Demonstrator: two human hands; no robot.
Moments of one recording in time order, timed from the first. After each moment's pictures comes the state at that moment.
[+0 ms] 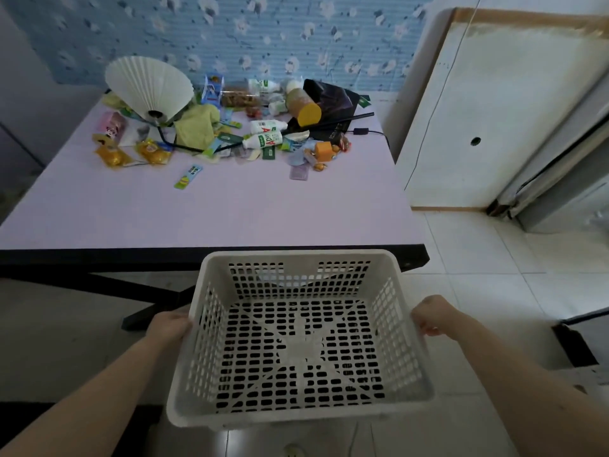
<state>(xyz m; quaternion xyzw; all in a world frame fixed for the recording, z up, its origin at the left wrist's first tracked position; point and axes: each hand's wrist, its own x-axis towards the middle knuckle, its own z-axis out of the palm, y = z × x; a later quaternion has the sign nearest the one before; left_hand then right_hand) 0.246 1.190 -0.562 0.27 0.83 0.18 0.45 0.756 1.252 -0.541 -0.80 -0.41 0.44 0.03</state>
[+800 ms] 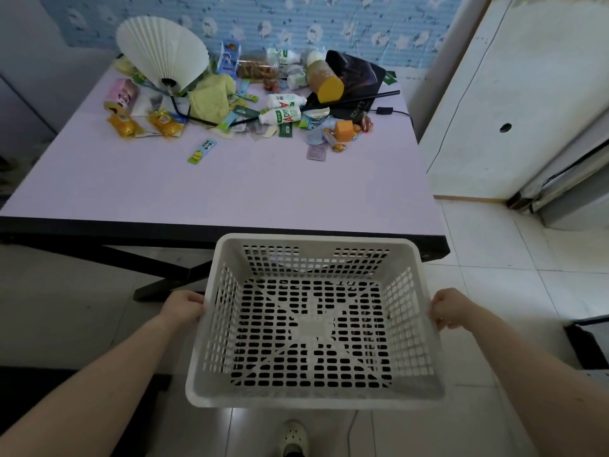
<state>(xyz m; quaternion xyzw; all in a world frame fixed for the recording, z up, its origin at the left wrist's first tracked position) 0.242 1.196 -0.580 0.31 0.82 0.14 0.46 0.747 1.265 -0.545 -0.79 -0.45 0.41 -0.10</state>
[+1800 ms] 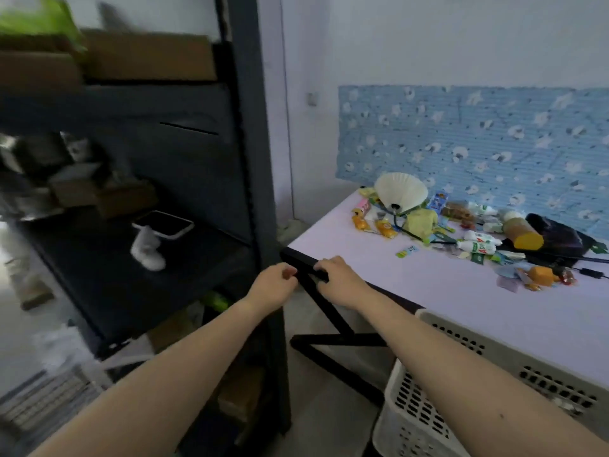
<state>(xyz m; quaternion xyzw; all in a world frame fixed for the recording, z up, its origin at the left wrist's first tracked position) 0.103 0.913 -0.307 0.39 0.84 0.33 0.19 0.220 1.031 -0.307 -0.28 -0.91 0.29 0.06</state>
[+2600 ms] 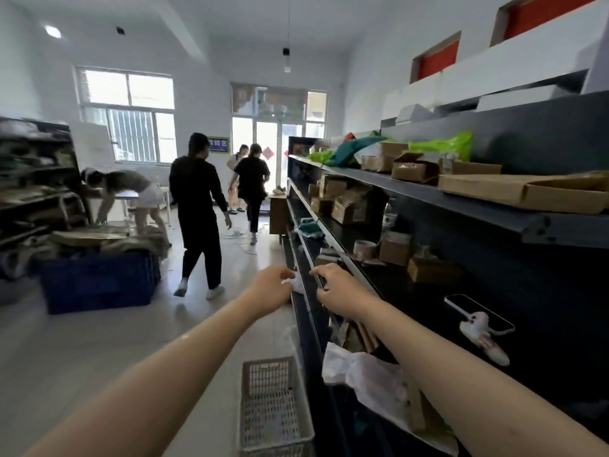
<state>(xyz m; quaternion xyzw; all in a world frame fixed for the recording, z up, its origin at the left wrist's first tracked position) -0.094 0.376 -0.174 0.10 0.92 0.37 -0.08 -0.102 0.543 -0.175 0.12 -0.96 0.25 0.05</state>
